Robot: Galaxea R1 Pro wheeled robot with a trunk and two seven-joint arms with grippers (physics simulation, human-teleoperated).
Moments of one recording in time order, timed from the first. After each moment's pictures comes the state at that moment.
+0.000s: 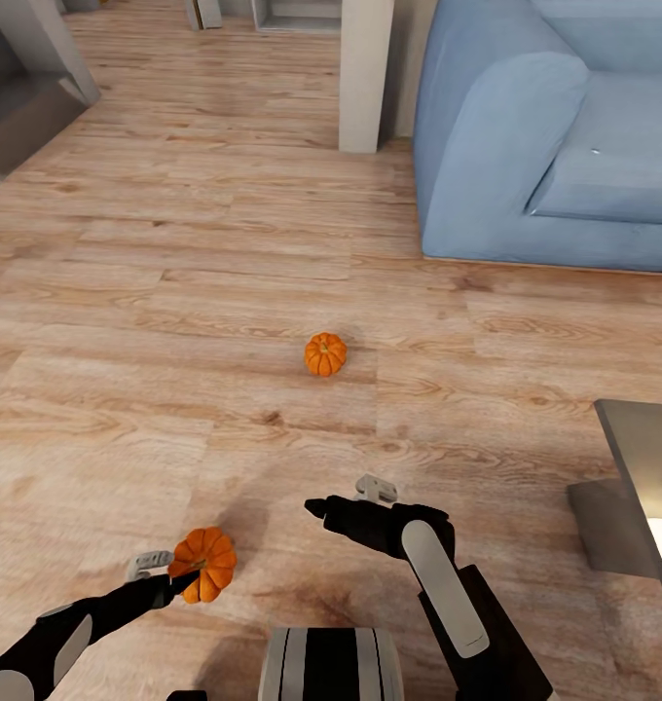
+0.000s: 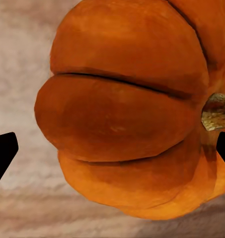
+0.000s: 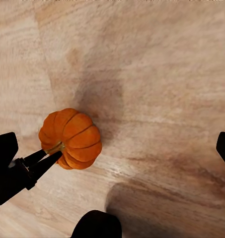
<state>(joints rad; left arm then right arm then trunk) -0.56 0.29 0.17 -0.33 0.12 0.10 -0.70 -0.41 0.13 0.35 -1.50 -0.96 0.86 -0.50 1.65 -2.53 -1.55</state>
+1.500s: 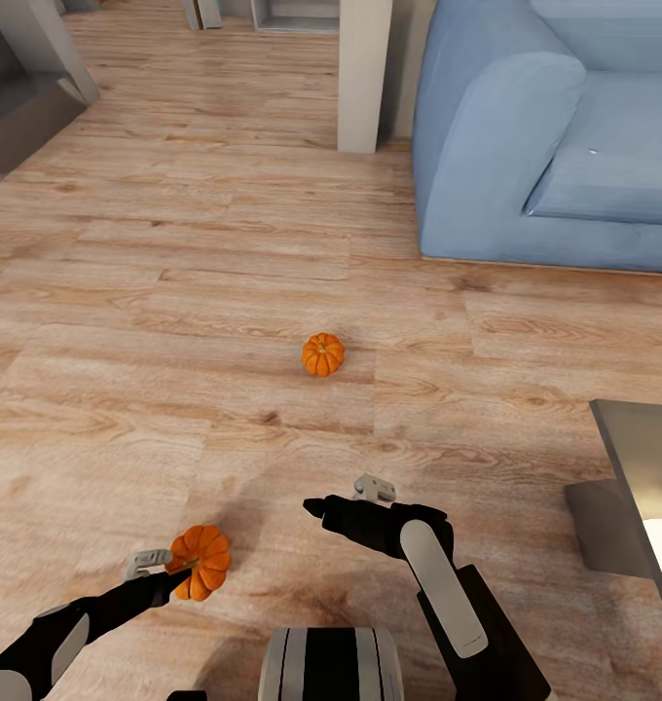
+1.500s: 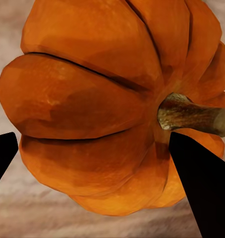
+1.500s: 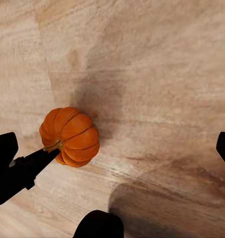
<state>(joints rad) -0.56 0.29 0.18 -0.33 0.13 0.09 -0.74 -0.41 0.14 0.35 -1.50 -0.96 0.86 -0.50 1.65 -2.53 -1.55</state>
